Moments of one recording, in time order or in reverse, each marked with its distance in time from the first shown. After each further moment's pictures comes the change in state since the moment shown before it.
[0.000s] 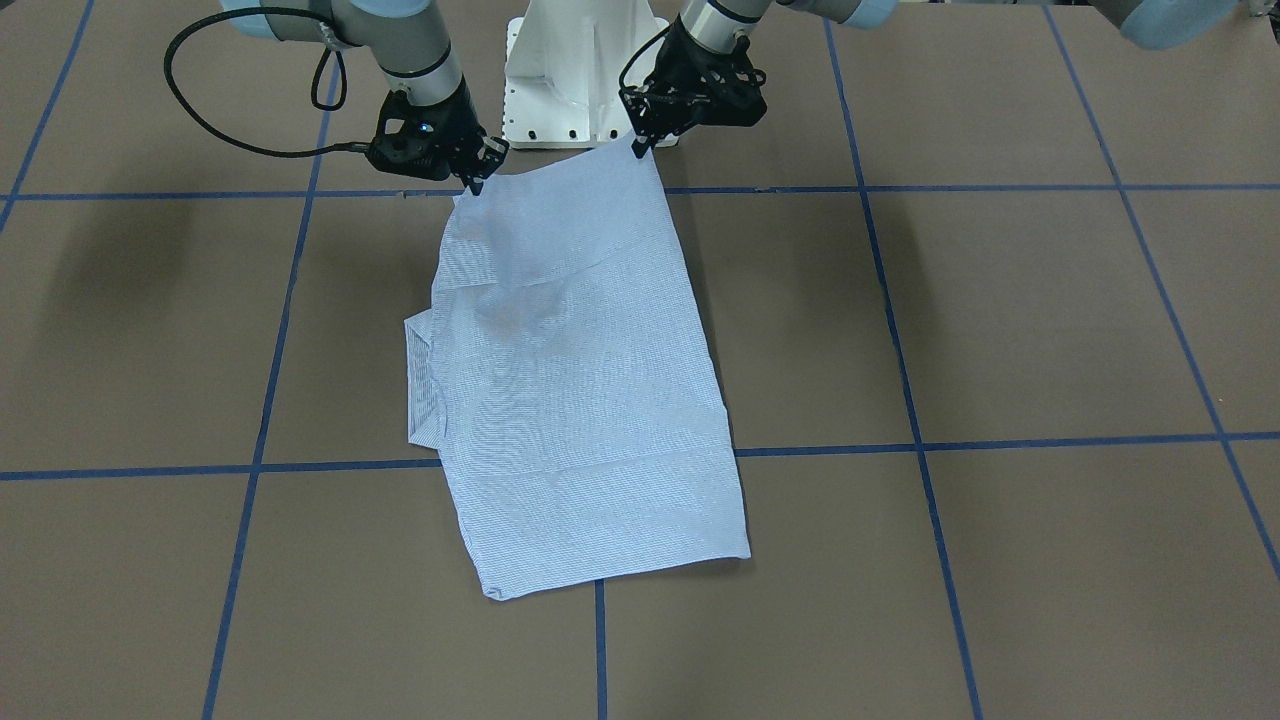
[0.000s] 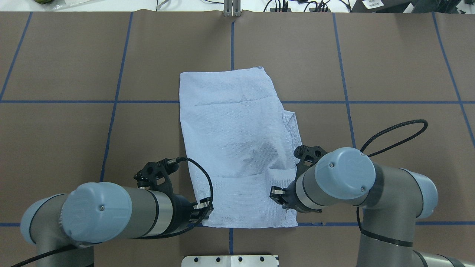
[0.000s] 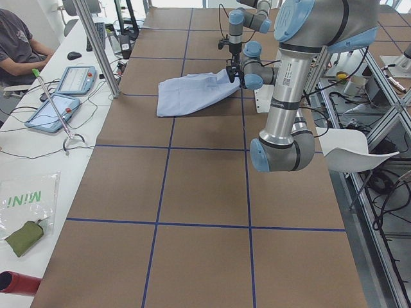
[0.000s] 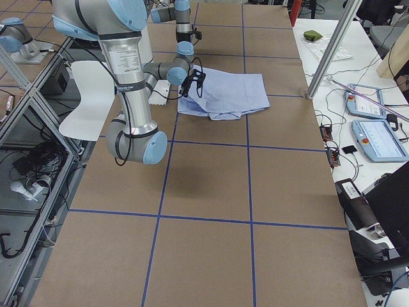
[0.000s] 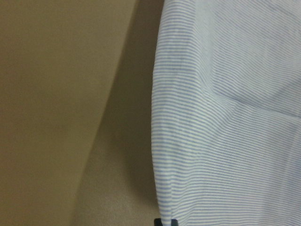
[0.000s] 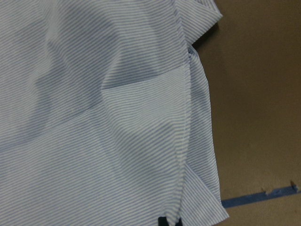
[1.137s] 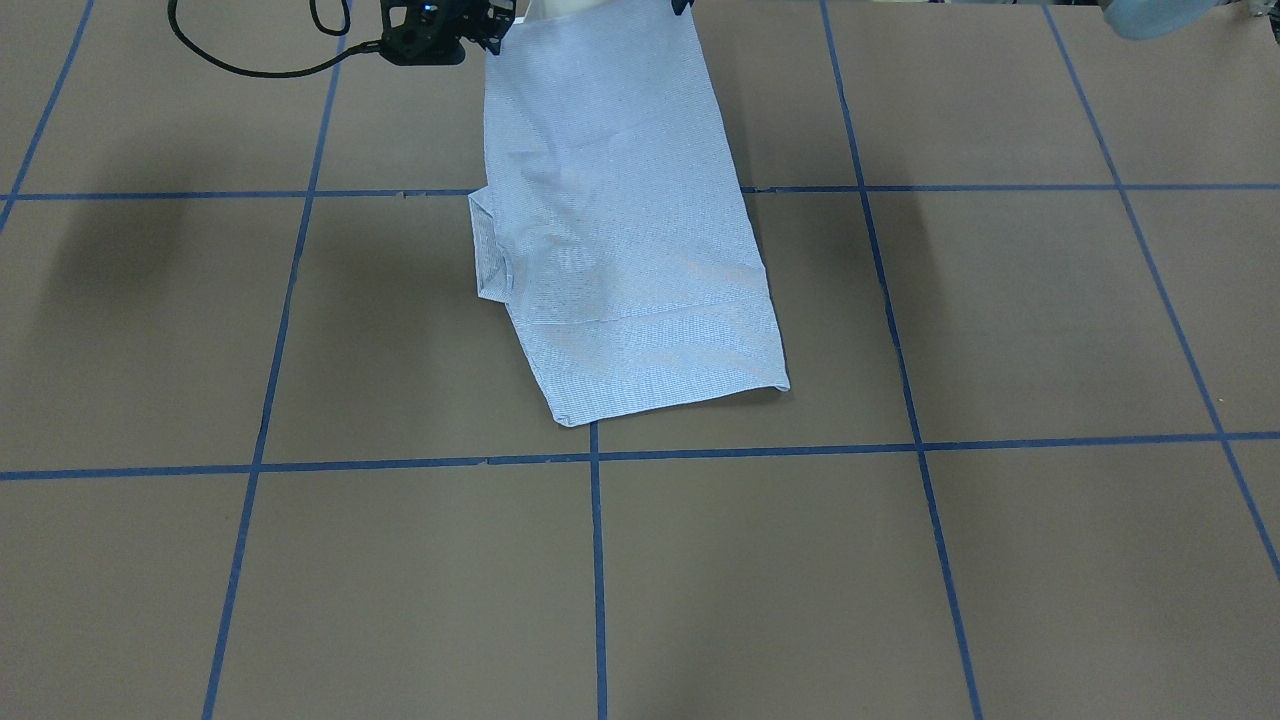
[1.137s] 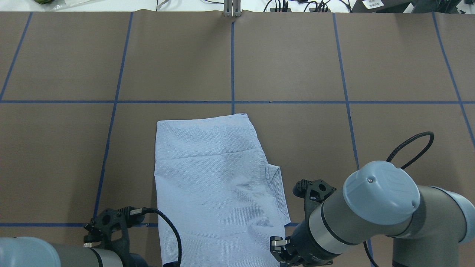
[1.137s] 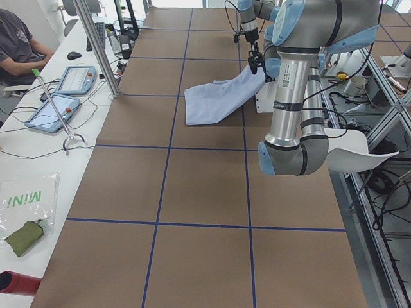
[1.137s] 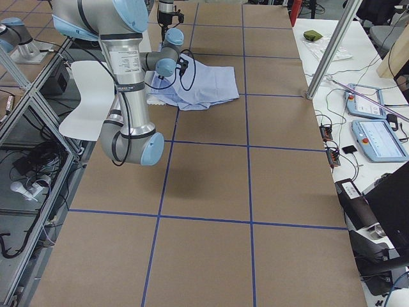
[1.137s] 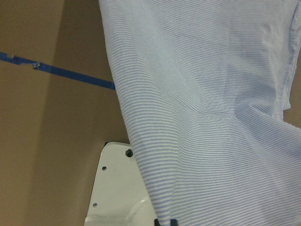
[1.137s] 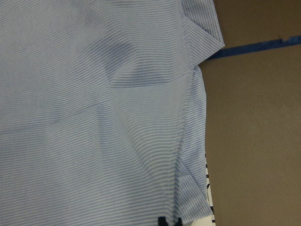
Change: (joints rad) left arm 0.157 0.064 -0.337 0.357 -0.024 -0.007; right arm -0.069 -0.035 0.180 -0.004 0.251 0.008
